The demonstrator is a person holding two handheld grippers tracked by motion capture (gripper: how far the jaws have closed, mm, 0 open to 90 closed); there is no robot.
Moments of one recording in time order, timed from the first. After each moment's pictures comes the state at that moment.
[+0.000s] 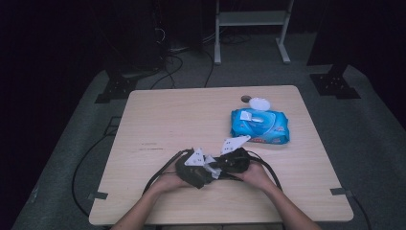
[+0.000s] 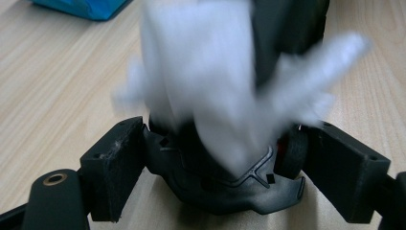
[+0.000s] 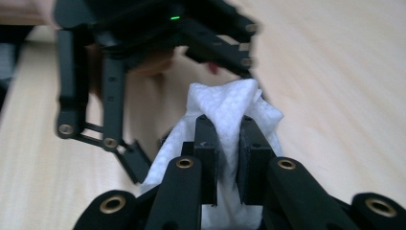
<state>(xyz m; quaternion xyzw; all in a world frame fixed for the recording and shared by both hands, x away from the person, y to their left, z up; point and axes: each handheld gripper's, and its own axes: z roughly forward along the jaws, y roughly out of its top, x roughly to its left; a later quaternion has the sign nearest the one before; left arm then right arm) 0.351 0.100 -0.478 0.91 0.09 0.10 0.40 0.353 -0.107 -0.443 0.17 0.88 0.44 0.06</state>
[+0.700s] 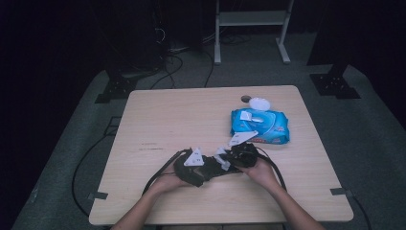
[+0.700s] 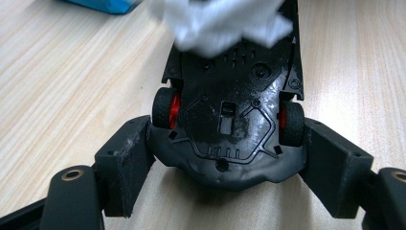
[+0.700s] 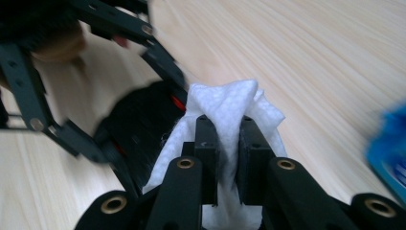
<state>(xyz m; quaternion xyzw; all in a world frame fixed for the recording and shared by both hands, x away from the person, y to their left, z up) 0.349 0.103 -0.477 0.90 0.11 0.12 0.39 0.362 -0.120 -0.439 0.26 0.87 0.40 0.12</state>
